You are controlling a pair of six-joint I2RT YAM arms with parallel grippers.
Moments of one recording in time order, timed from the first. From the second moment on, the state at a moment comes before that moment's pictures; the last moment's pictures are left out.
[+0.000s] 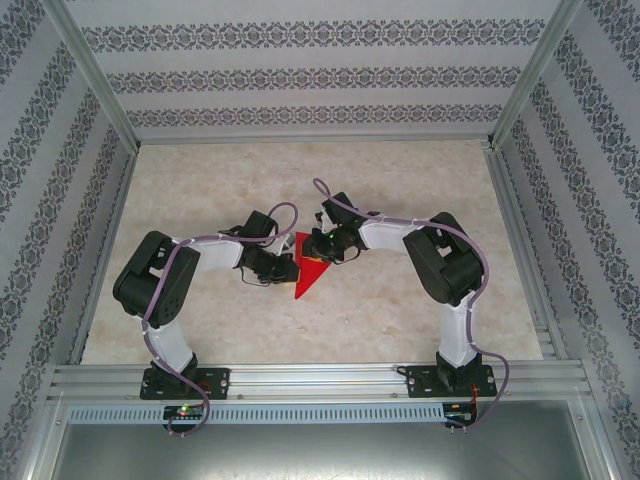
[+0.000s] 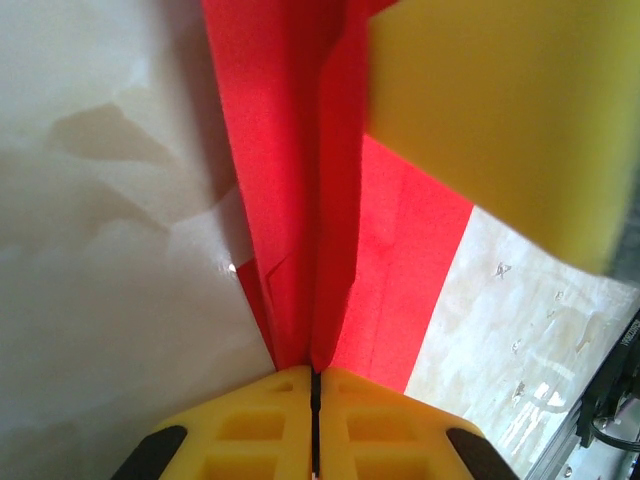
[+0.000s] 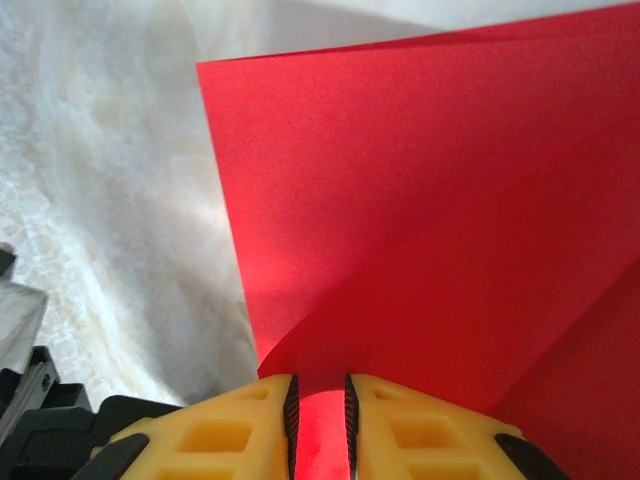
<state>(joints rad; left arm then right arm) -0.43 1.79 0.88 -0.28 0.63 -0.42 0.59 2.02 1.20 -0.22 -0.54 0.76</state>
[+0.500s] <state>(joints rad) -0.43 1.75 0.87 -0.30 0.61 -0.40 0.59 2.03 1.20 -0.20 -0.54 0.76</state>
